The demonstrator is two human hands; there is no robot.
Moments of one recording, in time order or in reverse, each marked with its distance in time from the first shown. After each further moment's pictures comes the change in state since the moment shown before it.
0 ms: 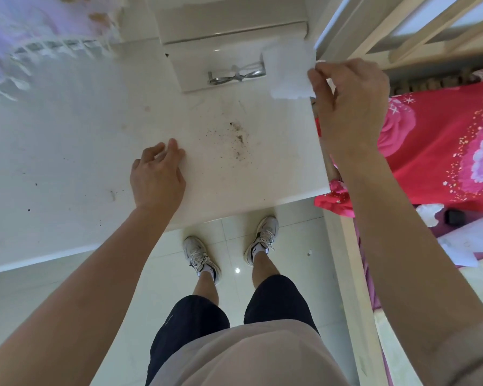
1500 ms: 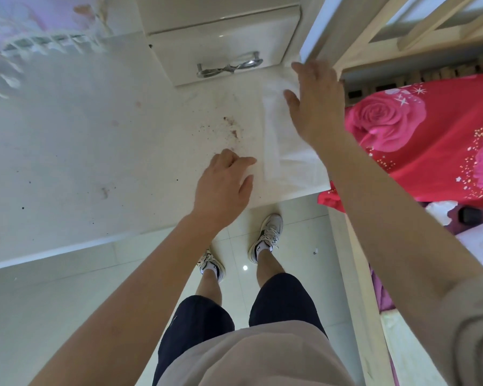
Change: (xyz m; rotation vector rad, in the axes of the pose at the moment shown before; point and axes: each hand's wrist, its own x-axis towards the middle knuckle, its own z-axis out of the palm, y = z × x) left_hand -0.018 0.105 0.019 -0.328 -0.194 0.204; right_hand -0.011 0.032 0.062 -0.120 -0.480 0.082
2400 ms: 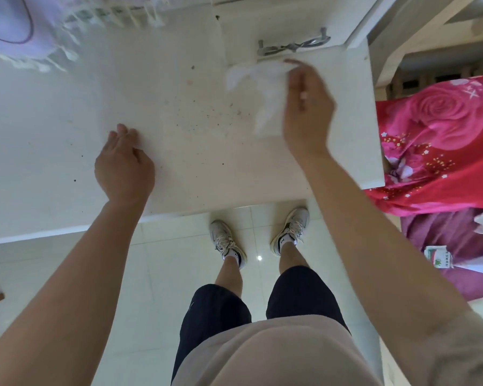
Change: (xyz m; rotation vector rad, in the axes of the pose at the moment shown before) left_hand -0.050 -0.168 -0.104 0.377 0.297 -0.585; right_hand -0.041 -0.123 0.027 0.778 0.247 0.179
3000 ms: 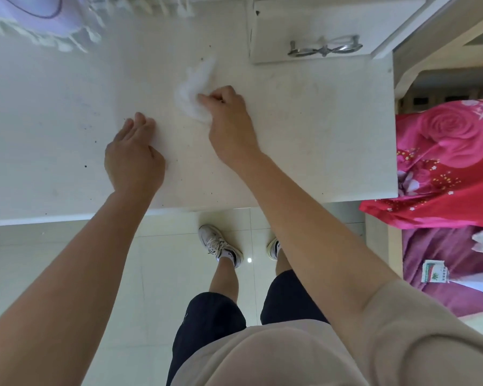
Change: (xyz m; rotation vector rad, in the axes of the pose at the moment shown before) left_hand 0.003 -0.018 -0.001 -0.004 -0.038 0.108; right_hand -0.051 -0.050 0.109 -0.327 -0.546 -0.284
